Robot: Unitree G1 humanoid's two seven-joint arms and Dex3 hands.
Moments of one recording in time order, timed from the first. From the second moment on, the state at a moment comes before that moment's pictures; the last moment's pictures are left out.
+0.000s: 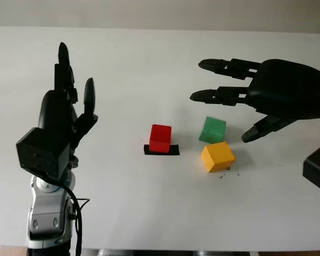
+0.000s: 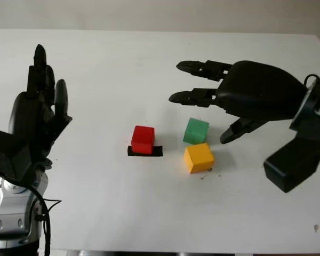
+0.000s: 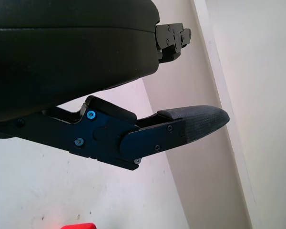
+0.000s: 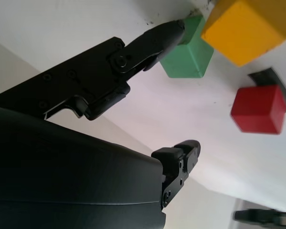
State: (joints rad) left arm -0.18 0.12 0.15 -0.36 0.11 0.19 -0.02; right arm -0.79 -0.98 0.09 0.47 -0.67 -1.25 0.31
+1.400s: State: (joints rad) left arm -0.17 0.16 0.08 -0.34 0.20 0.17 0.00; right arm -0.88 -0.99 0.41 0.49 -1.41 -1.39 -0.52
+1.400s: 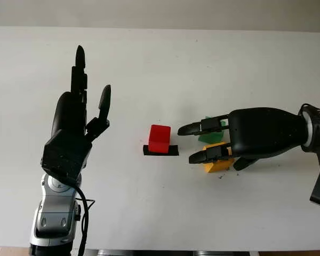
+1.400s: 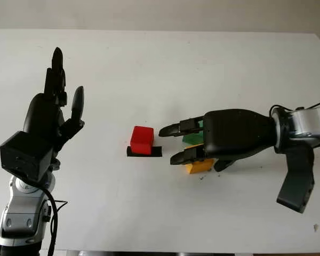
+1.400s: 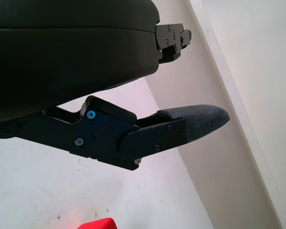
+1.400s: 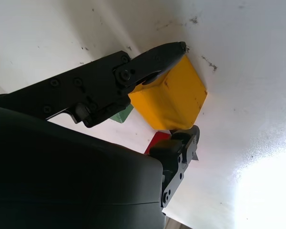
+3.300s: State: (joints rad) left arm -0.16 0.16 0.05 -0.36 0.24 0.21 0.00; right arm -1.03 -1.08 0.76 0.55 -1.42 -1.28 -0.84
